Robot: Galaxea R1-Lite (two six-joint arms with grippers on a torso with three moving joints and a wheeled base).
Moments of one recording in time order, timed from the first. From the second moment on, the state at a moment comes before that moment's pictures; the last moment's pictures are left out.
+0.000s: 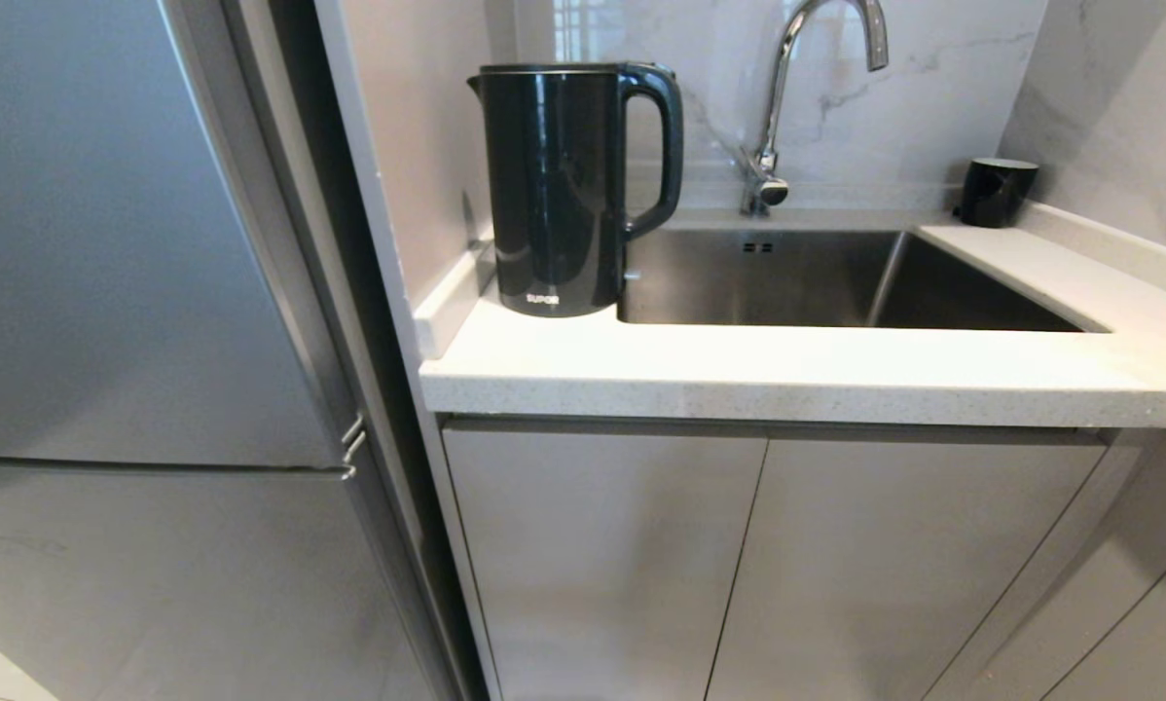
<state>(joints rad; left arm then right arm) 0.00 0.00 0.00 -0.01 0.00 -0.02 0.00 0.00 0.00 0.00 0.00 0.01</state>
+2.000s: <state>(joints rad) 0.00 0.00 0.00 0.00 0.00 -0.01 0.00 0.00 0.00 0.00 0.00 0.01</state>
